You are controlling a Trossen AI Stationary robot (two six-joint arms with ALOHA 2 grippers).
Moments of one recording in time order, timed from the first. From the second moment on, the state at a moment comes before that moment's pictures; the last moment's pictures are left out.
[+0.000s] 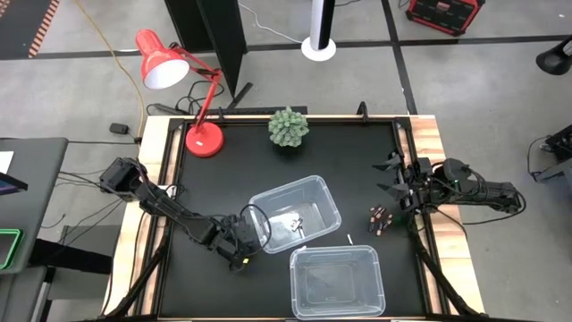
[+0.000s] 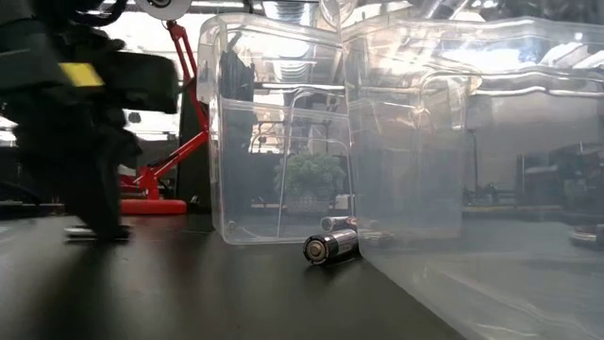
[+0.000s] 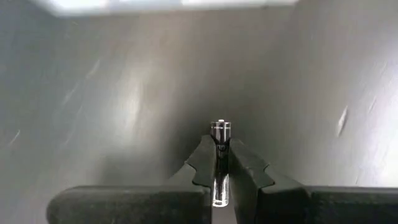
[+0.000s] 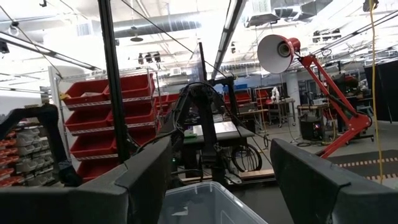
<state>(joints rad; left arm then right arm) -0.53 1.65 0.86 -0.43 -0.24 -0.76 -0.05 0.04 0.18 0.21 -0.05 0.15</state>
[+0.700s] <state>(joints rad) -0.61 1.31 0.86 -0.43 -0.43 -0.60 -0.05 0.04 0.18 0.22 -0.05 0.15</state>
